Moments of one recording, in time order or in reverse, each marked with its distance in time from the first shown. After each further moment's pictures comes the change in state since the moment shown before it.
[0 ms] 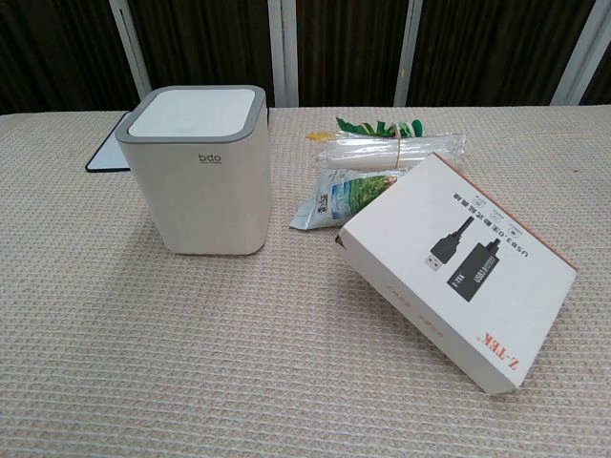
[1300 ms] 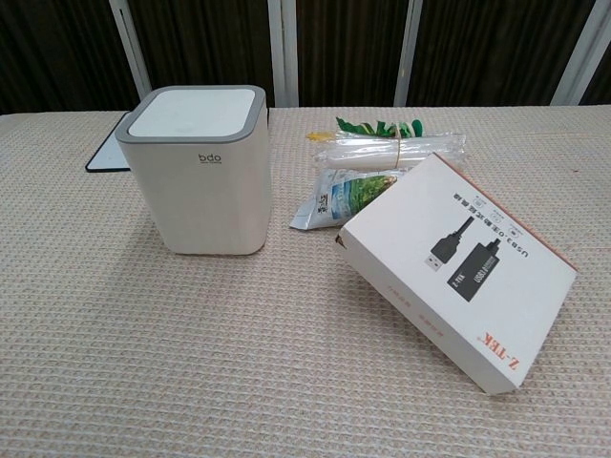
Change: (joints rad) left arm -0.146 0.079 -0.053 -0.001 0.042 -0.143 -0.064; right arm -0.004 0.014 -0.004 -0.007 0.009 -0.005 0.003
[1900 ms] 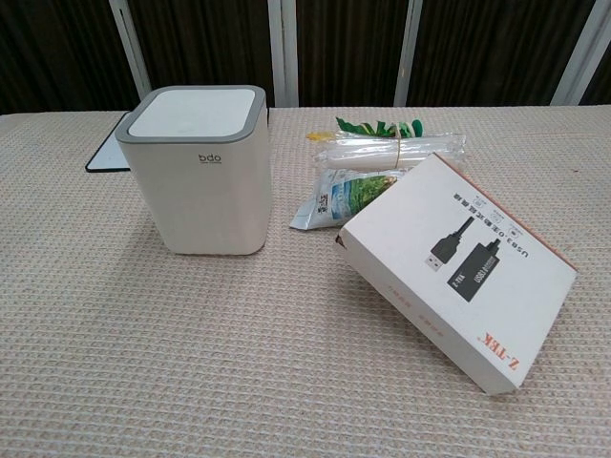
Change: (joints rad) left arm -0.425 0.110 -0.188 -0.220 -0.200 -0.514 0.149; right arm 0.014 -0.027 -0.009 -0.010 0.000 -0.044 -0.072
